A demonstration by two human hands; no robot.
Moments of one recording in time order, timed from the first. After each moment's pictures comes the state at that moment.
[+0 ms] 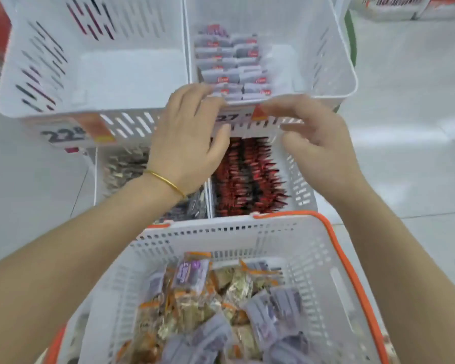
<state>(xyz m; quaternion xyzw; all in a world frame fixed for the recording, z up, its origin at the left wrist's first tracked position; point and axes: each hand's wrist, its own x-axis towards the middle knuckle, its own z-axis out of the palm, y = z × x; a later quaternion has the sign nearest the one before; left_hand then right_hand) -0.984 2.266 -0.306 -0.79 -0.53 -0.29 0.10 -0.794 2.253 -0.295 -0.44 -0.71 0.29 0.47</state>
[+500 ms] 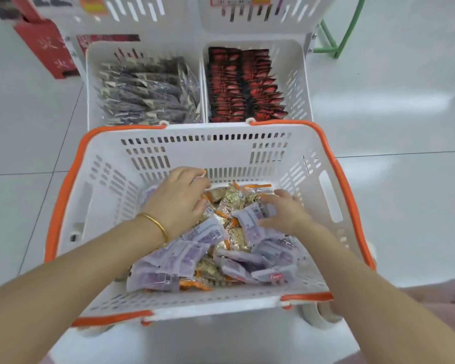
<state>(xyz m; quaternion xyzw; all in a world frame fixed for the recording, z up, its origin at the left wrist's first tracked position) -0.998 2.071 -0.469 -0.81 -0.57 -0.05 -0.11 -0.753 2.100 -0.535 -0.66 -0.67 0.33 -0.09</state>
